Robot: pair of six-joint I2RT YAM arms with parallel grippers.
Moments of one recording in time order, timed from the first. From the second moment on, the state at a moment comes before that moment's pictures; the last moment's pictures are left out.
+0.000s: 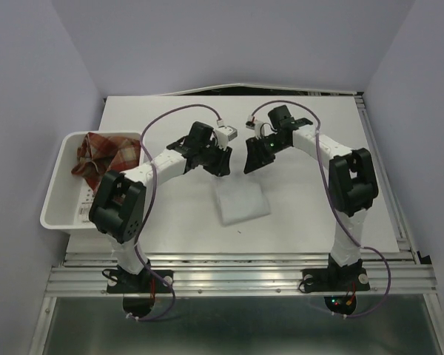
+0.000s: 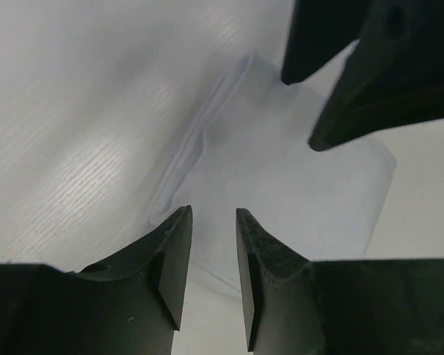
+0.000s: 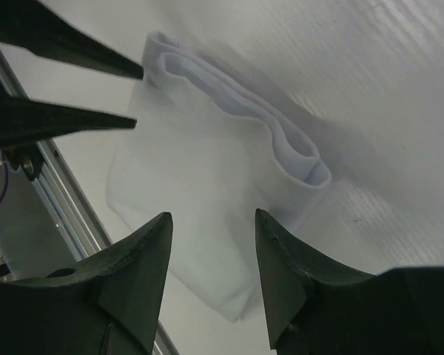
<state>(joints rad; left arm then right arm) -0.54 1.71 1.21 -0.29 0.38 0.00 0.36 2.00 1.60 -0.73 -0.74 -0.09</state>
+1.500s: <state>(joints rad) -0.38 1.21 1.10 -0.32 -0.05 -0.01 0.70 1.95 1.40 -0.65 0.00 0.03</state>
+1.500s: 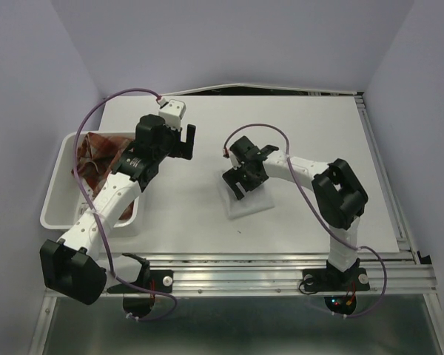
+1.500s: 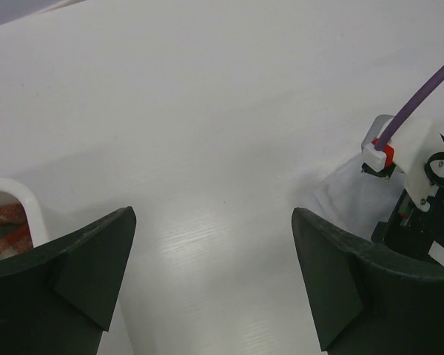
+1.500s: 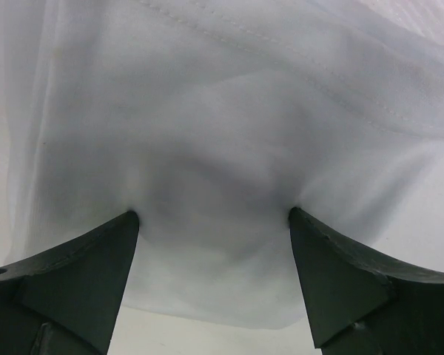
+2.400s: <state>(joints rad) -0.38 1.25 1.11 -0.44 0.04 0.07 -0.41 1.51 0.85 -0.62 -0.02 -0.66</state>
